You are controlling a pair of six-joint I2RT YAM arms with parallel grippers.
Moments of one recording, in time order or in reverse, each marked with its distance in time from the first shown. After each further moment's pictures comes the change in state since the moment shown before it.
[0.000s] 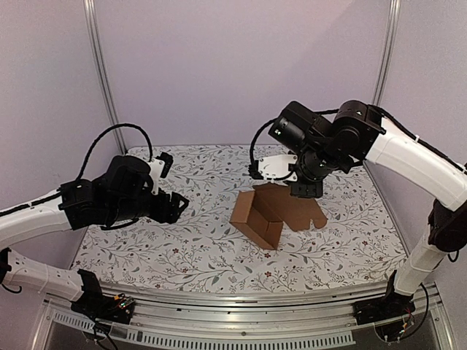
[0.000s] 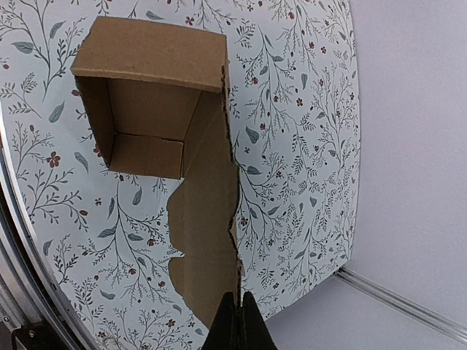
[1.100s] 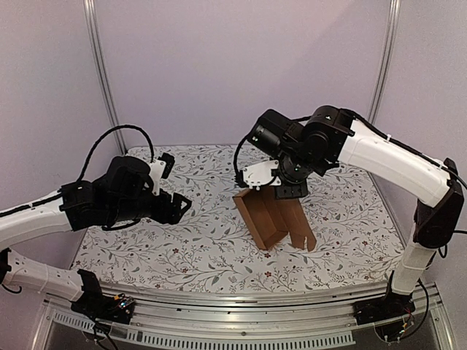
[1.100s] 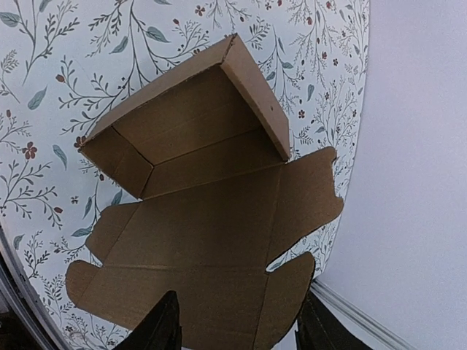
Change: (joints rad) left arm 0.000 -0.002 -0.013 0.031 0.042 -0.010; right arm 0.000 0.136 0.065 0.013 0.040 -0.133
